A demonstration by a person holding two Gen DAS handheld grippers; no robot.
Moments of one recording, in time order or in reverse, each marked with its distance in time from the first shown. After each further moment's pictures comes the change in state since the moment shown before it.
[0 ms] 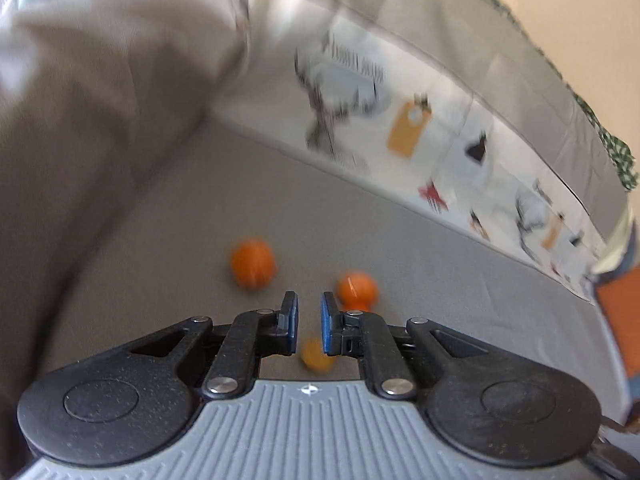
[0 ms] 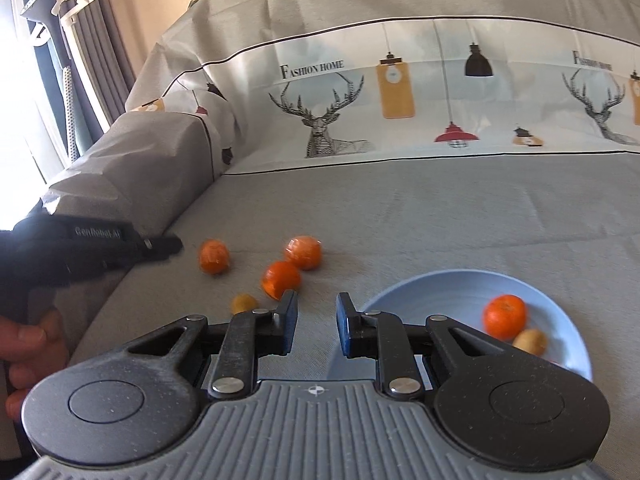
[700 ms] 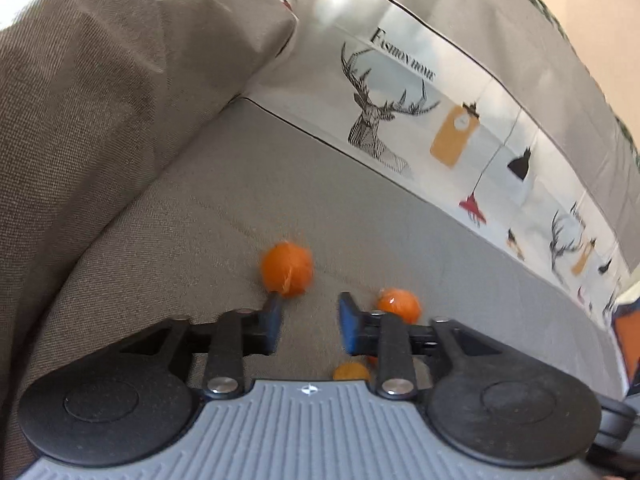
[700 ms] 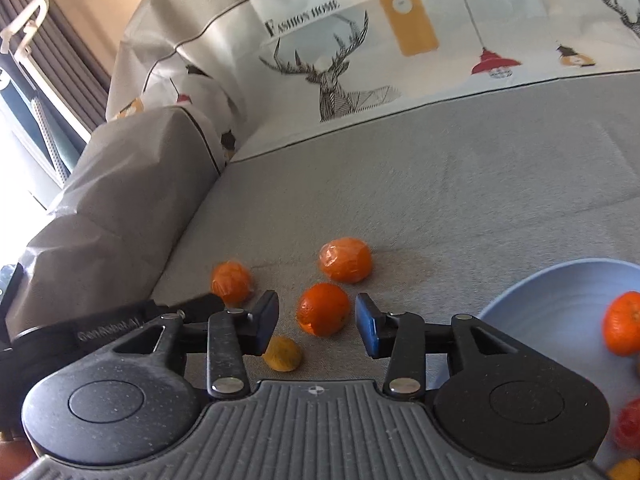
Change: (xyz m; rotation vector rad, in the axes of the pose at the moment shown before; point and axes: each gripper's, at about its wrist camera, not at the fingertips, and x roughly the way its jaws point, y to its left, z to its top) left arm 0.029 0.018 0.004 -0.096 -0.060 0.095; right arm 0.095 0.002 0.029 0.207 0.146 0.109
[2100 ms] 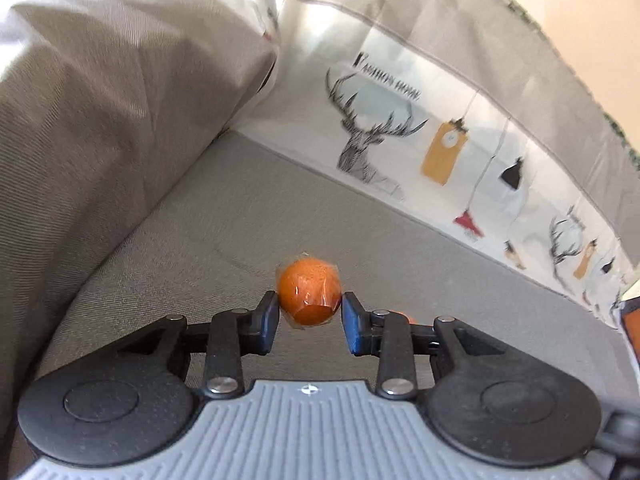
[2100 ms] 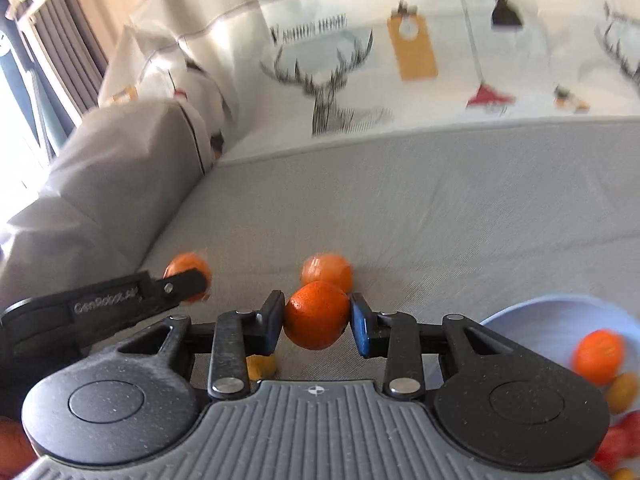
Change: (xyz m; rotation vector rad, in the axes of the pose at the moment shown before) left arm -0.015 -0.015 0.003 0.080 -0.100 0.006; right arm -0.015 0.012 0.000 -0.120 -0.071 -0.104
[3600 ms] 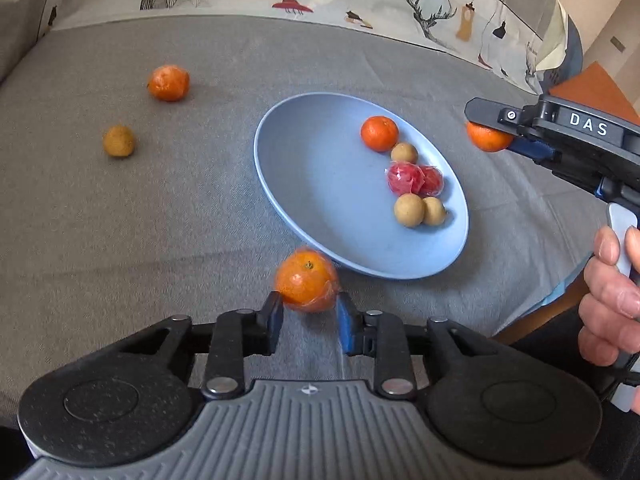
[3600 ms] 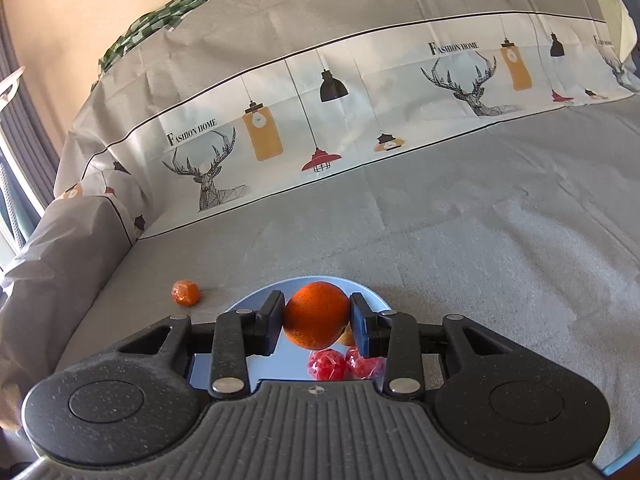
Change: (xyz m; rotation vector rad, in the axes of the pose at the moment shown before) left arm -0.043 -0.116 -0.135 0.417 0.456 -0.182; right arm -0.160 -0.130 -0.053 0.141 -0.194 -0.149
